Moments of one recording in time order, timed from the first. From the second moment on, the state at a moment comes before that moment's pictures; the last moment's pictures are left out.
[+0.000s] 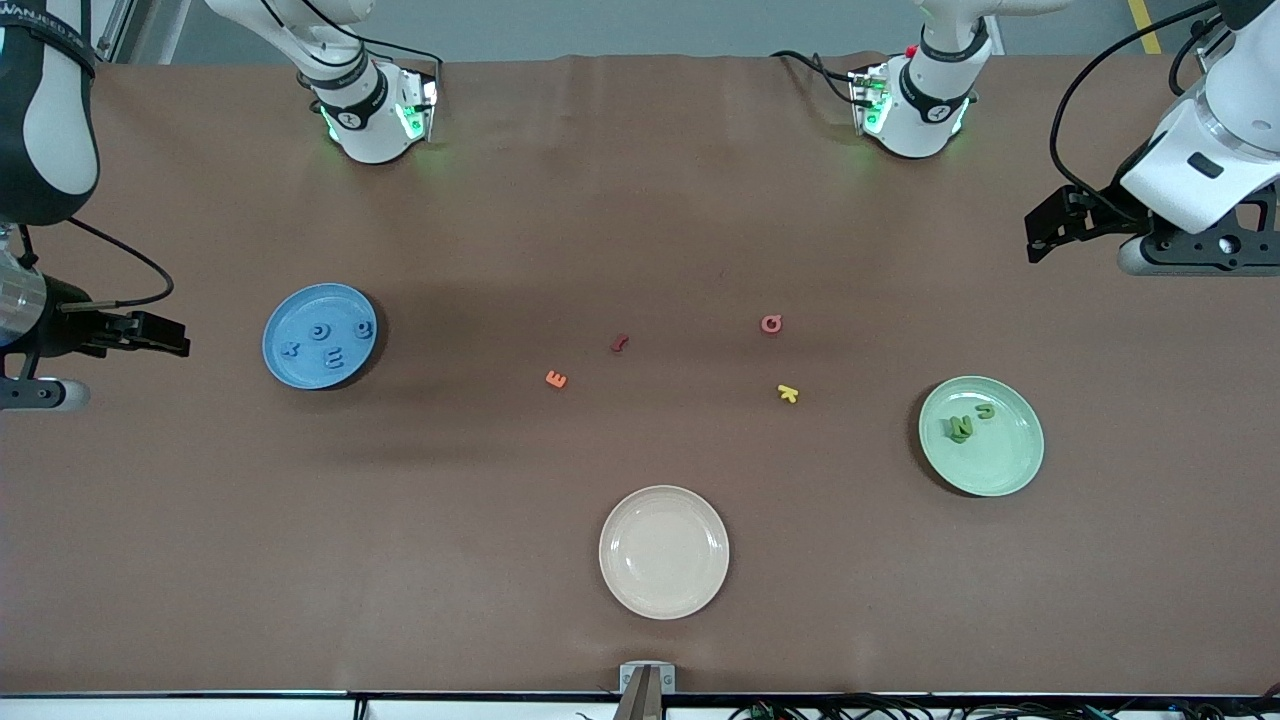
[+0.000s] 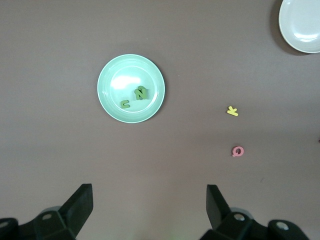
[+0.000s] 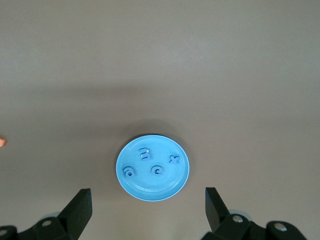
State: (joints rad) left arm -0.04 -0.02 -0.13 -1.59 0.02 1.55 -0.12; right arm -0.05 0.23 0.01 -1.47 -0.04 1.58 -0.05
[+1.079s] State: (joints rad) left arm -0.04 -0.02 -0.13 -1.59 0.02 1.57 -0.12; right arm 0.02 0.09 -0.03 -1.52 -0.04 1.46 -0.03
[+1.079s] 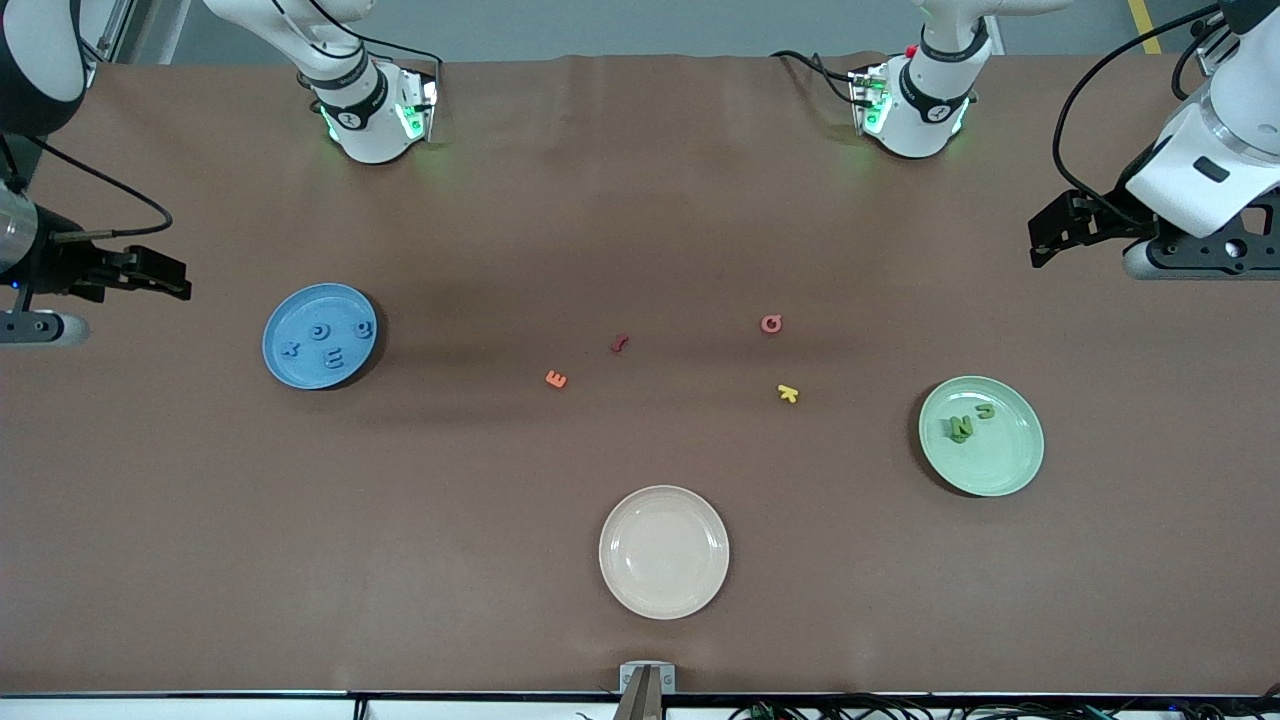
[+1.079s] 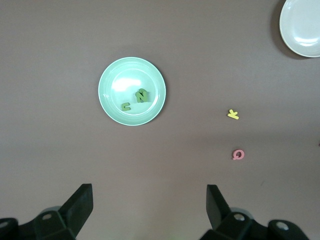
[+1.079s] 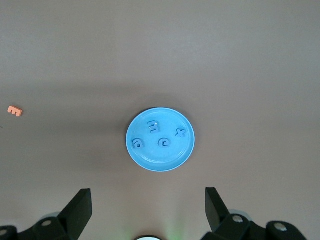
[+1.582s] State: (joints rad) left arm -0.04 -0.01 -0.12 -1.59 0.02 1.57 -0.12; right arm 0.01 -0.01 -0.07 -1.60 0.01 1.47 -0.03
